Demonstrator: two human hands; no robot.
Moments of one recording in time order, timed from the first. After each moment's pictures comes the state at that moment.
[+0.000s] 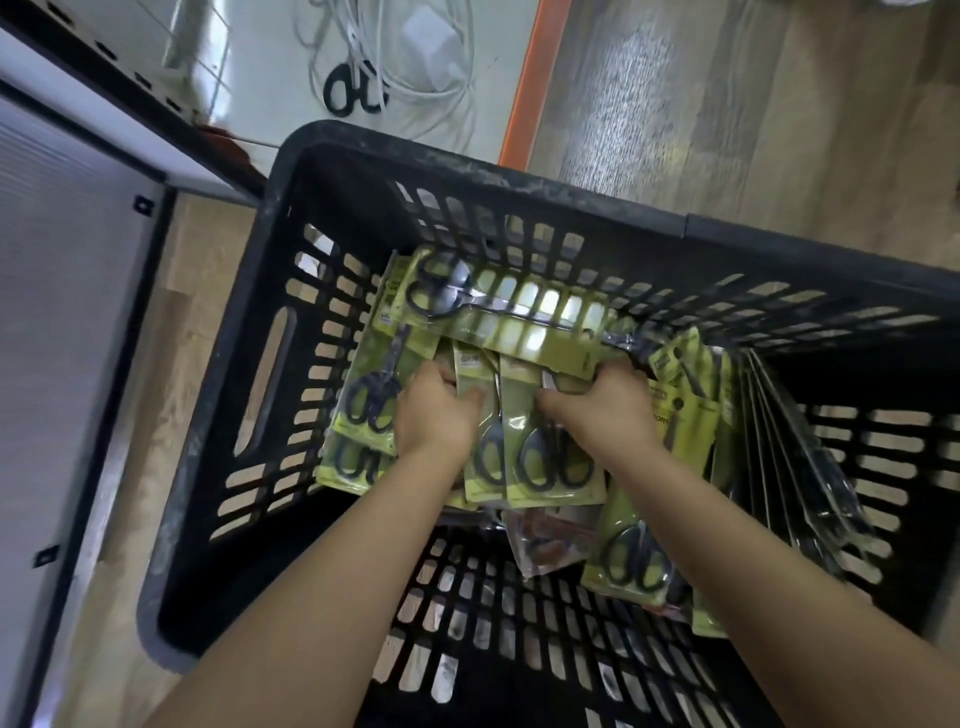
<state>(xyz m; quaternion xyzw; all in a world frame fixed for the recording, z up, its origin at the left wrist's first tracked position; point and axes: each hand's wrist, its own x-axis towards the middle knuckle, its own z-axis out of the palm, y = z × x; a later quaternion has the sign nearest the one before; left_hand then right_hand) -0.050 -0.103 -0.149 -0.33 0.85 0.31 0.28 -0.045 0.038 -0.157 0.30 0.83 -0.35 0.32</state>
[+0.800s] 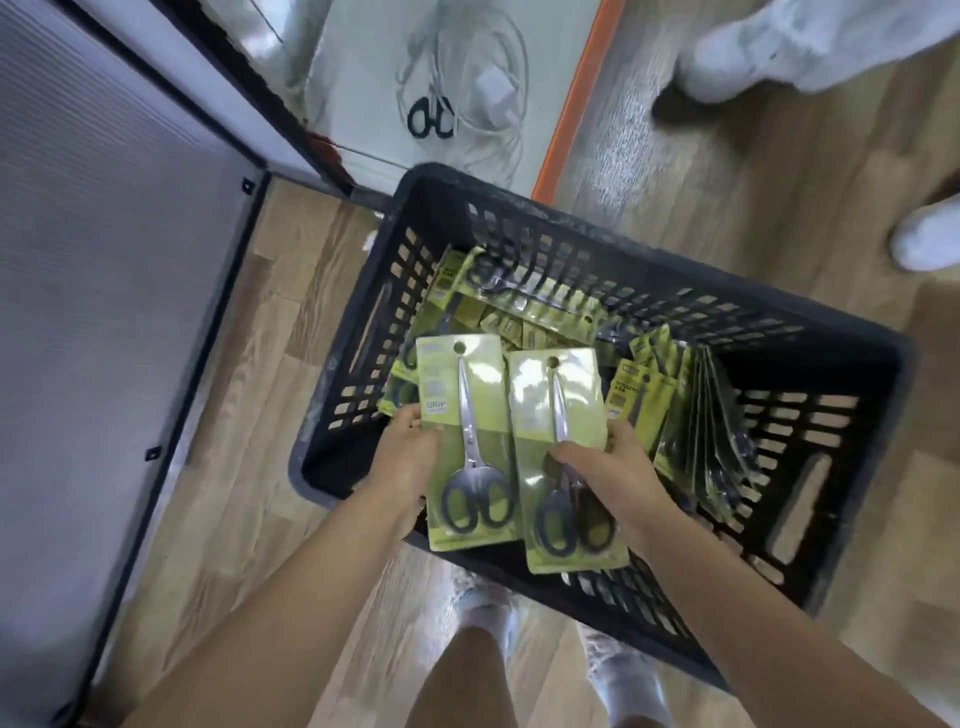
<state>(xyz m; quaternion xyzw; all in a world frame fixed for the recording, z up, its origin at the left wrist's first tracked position) 0.026 -0.149 -0.013 -0.48 0.64 0.51 0.31 0.030 0.033 -0.010 0.39 0.66 -0.52 0.38</state>
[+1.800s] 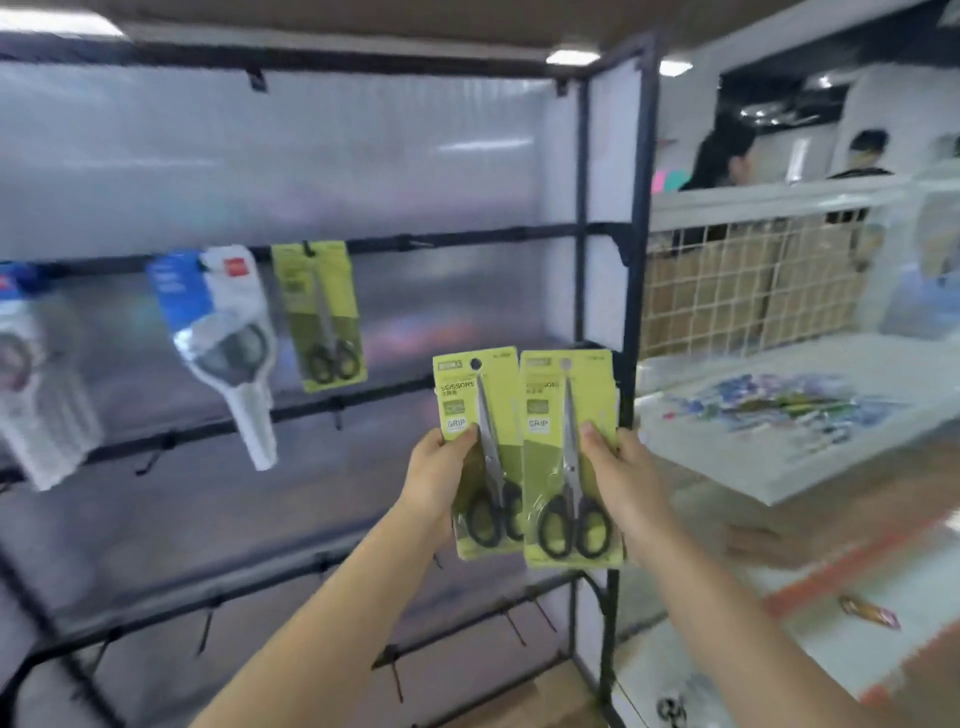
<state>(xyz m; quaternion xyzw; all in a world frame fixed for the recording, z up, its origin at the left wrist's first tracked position) 0.151 -0.222 0.728 -0.35 0.56 0.66 -0.35 0.044 -0.087 0.728 -0.28 0.71 -0.63 0.13</state>
